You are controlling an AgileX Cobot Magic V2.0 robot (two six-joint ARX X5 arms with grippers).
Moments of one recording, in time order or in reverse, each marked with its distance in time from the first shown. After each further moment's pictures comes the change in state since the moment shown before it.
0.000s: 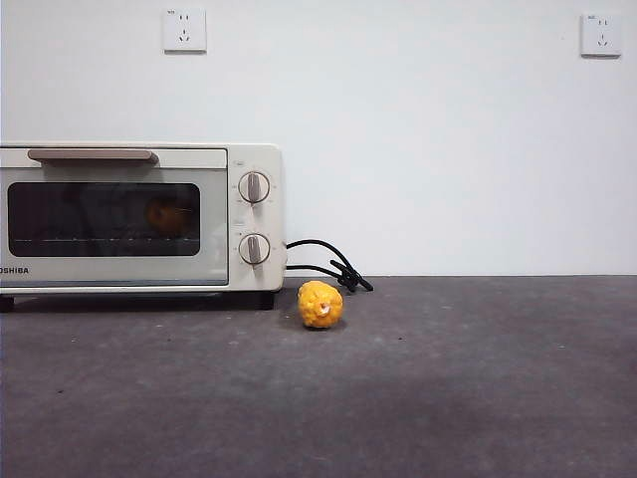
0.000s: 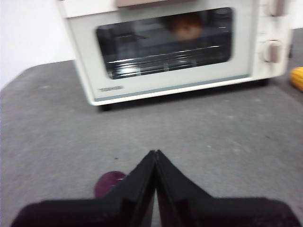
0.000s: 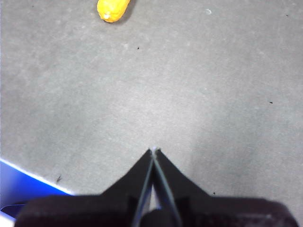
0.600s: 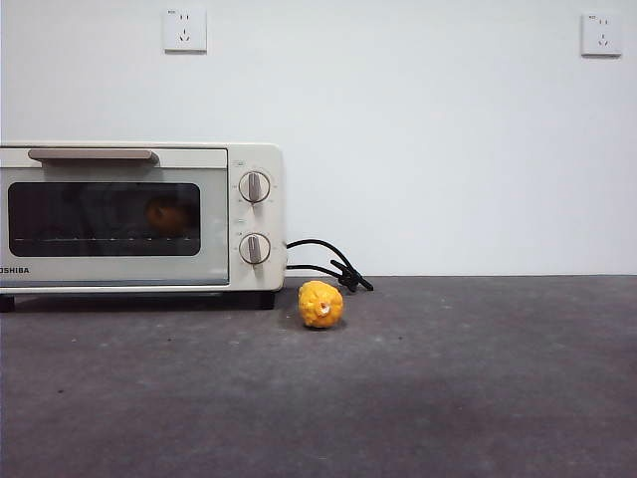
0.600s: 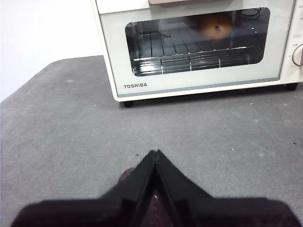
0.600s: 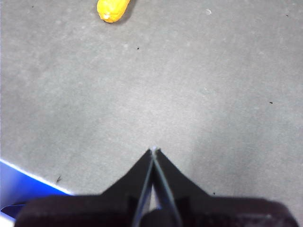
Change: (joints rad) left arm 0.104 0.000 0.000 0.002 0.037 -0.007; right arm 0.000 0.000 0.000 0.000 0.000 0.000
